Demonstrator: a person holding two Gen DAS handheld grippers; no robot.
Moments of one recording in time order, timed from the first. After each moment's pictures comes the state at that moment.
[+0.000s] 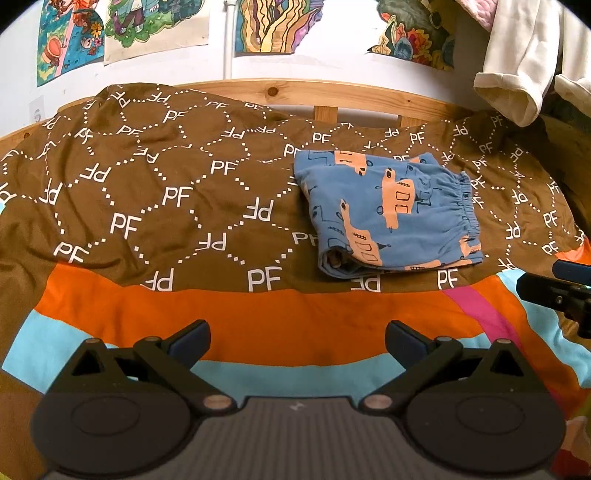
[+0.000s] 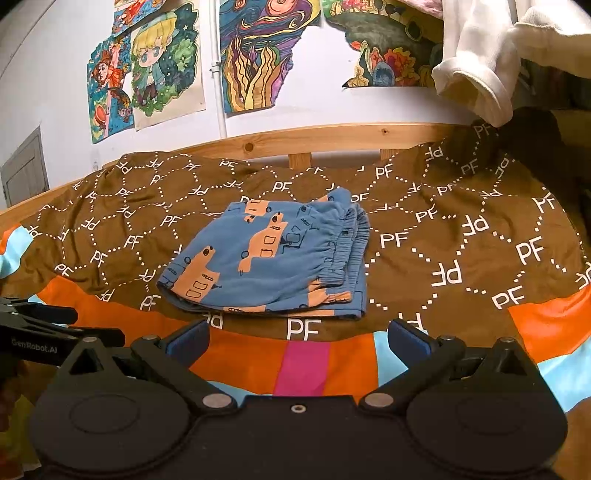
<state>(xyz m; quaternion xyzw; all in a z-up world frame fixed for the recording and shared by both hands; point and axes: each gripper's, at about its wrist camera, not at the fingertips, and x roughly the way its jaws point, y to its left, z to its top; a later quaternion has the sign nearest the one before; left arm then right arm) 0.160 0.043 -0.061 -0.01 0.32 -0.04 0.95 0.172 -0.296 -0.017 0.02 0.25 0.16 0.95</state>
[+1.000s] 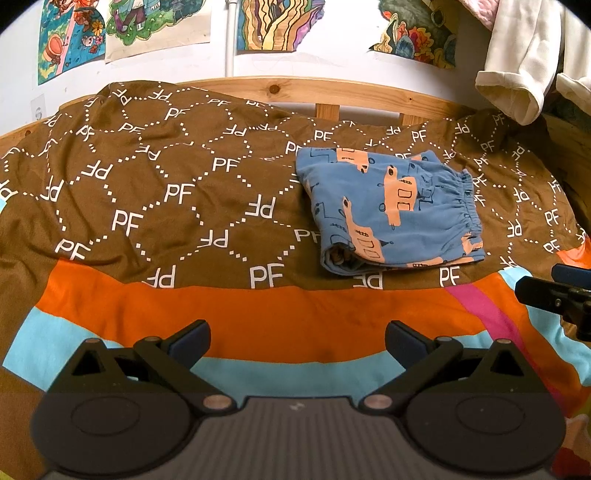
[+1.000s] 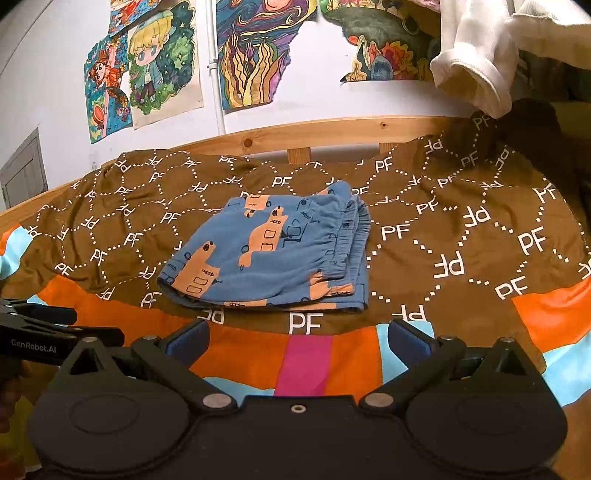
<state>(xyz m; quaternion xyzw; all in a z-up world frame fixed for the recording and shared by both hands) 0.159 0.045 -0.063 -0.01 0.32 -0.04 0.95 0.172 -0.295 -0.020 0.03 0.25 0.16 0.95</state>
